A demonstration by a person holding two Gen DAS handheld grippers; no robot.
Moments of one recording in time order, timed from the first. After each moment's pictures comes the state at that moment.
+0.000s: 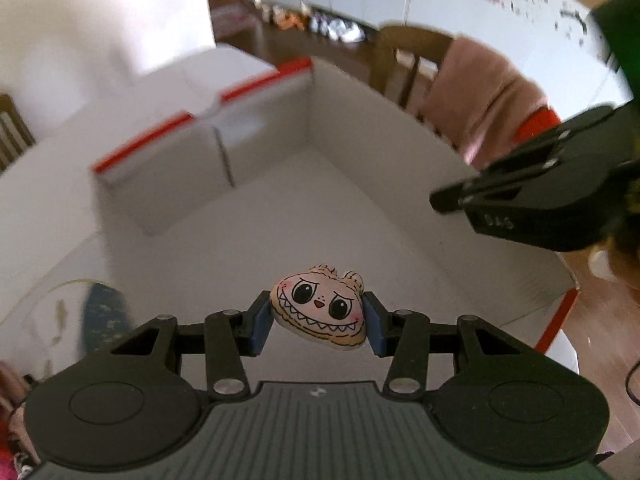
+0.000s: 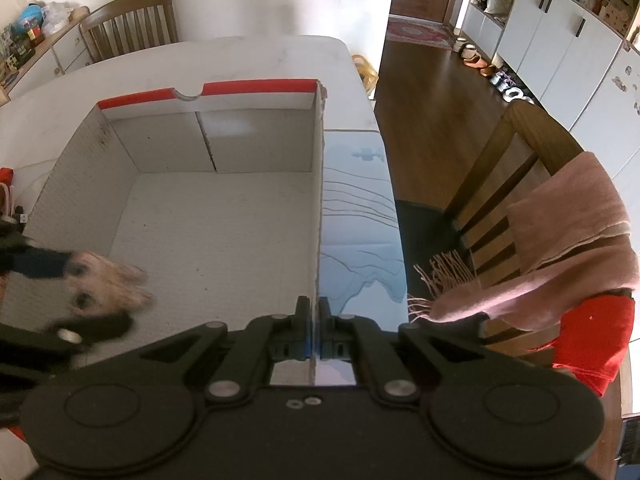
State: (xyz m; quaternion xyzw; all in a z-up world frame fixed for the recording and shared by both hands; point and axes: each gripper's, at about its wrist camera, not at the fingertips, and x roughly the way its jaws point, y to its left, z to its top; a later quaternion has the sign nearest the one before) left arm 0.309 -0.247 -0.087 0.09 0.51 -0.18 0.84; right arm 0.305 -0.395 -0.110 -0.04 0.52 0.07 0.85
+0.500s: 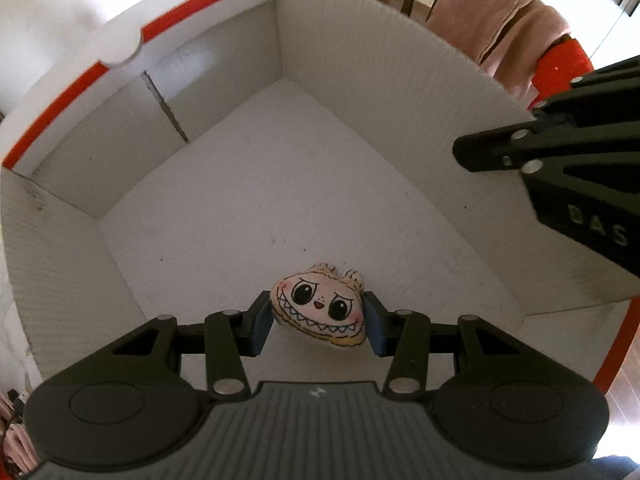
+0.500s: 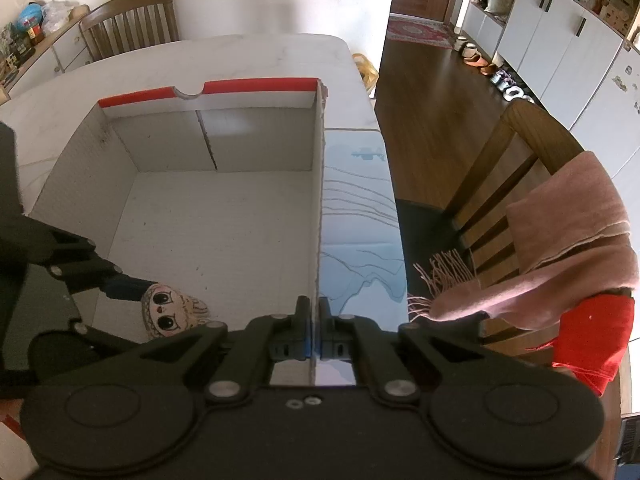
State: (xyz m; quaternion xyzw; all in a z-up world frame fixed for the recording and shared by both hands) left arm 0.335 -0.277 -0.137 0.14 0.59 -0.18 0.78; right arm 0.304 -0.395 -0.110 -0.04 0.52 0.07 0.85
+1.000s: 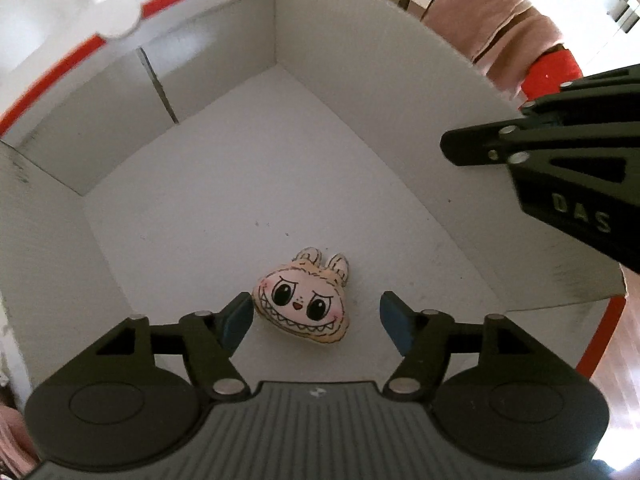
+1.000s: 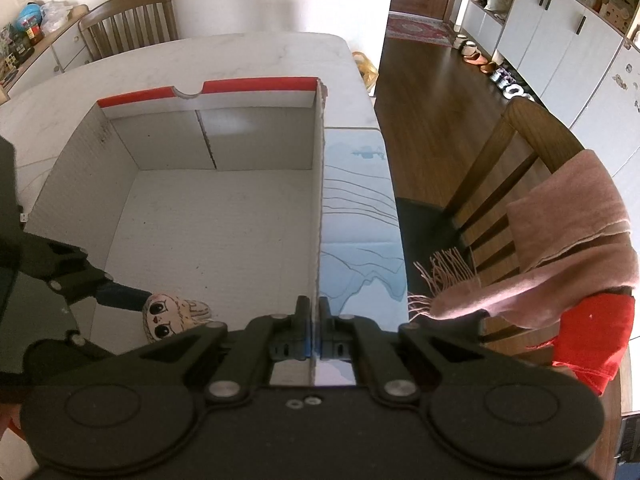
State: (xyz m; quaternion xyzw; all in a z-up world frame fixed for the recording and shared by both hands) left arm 0.320 -0.264 -0.128 0.10 0.60 -0.19 0.77; right arm 0.305 -0.394 -0.109 -0.04 0.52 0.07 0.85
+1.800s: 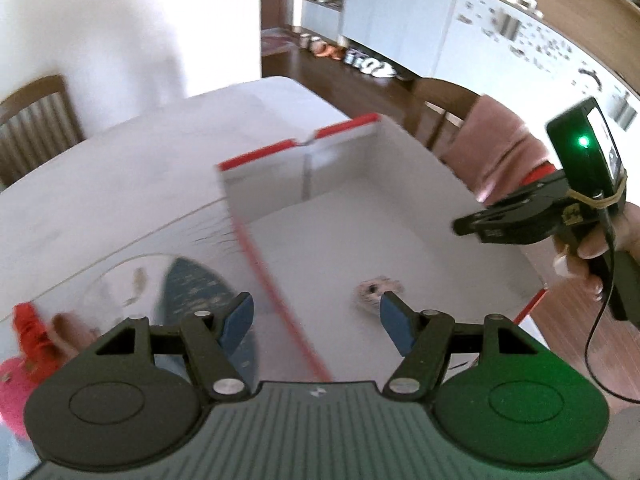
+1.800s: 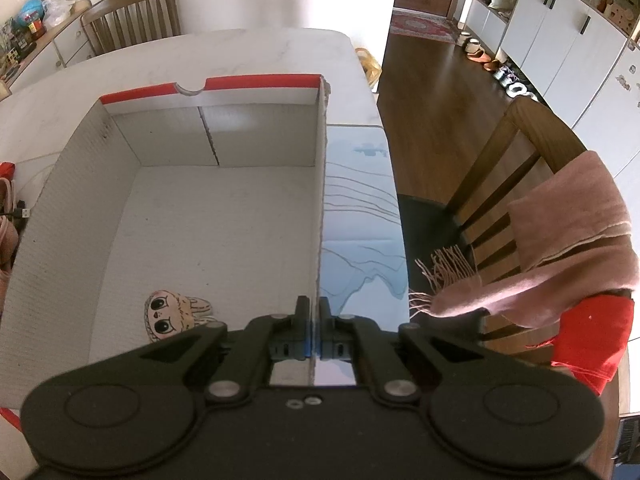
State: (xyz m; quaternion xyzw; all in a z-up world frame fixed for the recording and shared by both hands) left arm 0.266 -0.161 -0.017 0.03 0.47 -0.14 0.87; right arm 0.307 -0.395 -0.107 -0.04 0.53 0.08 0.84
